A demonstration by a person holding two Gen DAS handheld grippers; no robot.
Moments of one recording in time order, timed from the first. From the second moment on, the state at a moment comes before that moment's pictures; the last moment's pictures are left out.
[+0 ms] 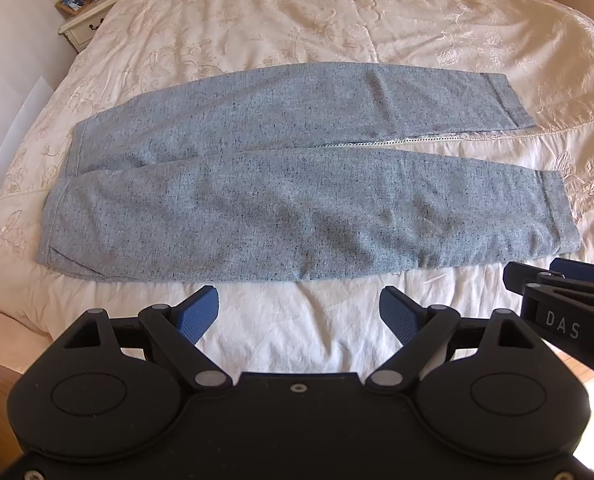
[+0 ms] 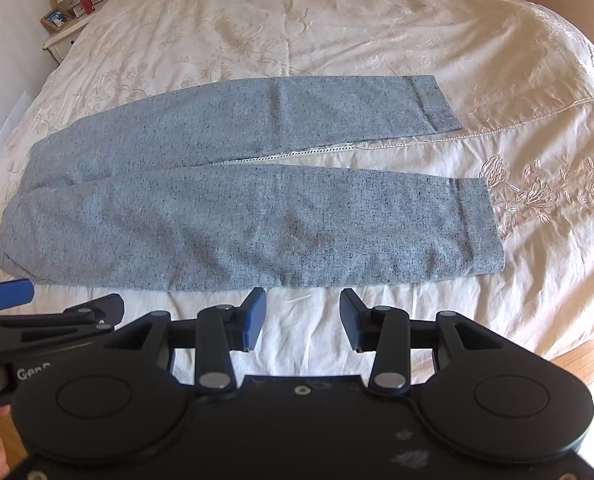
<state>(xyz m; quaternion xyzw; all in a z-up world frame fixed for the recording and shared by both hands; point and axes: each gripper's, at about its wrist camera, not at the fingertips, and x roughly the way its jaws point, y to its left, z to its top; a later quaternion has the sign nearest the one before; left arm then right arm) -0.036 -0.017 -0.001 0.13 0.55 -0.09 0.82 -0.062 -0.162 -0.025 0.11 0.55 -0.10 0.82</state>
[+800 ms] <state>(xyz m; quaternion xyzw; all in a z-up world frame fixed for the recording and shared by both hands) -0.037 -0.018 -0.003 0.12 0.55 -0.10 0.82 -0.066 -0.162 -0.028 0.10 0.53 -0.10 0.83</state>
